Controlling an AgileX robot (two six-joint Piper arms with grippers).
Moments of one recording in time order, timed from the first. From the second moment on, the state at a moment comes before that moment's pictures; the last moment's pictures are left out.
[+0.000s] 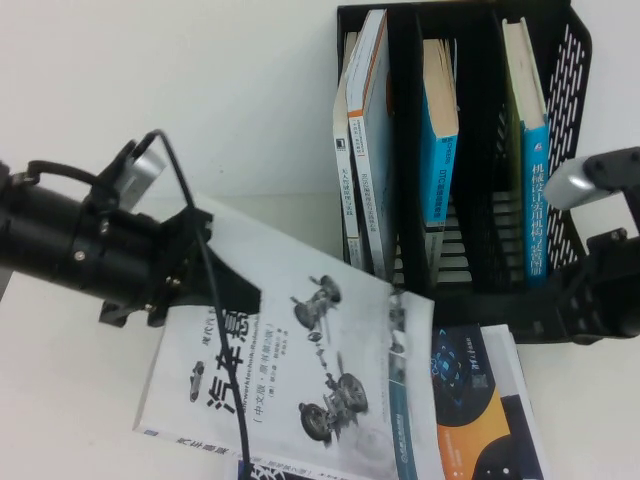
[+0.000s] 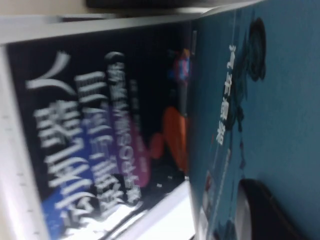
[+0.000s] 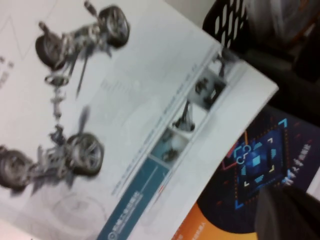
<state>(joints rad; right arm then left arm) 0.31 1.34 -0.91 0.72 0.72 -0.63 -0.09 1.53 -1.13 -1.00 1.21 0.30</state>
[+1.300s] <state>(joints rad) 0.31 1.51 -1.03 1.44 0.04 -1.30 -0.31 1.50 -1.72 -0.79 1.29 -0.04</state>
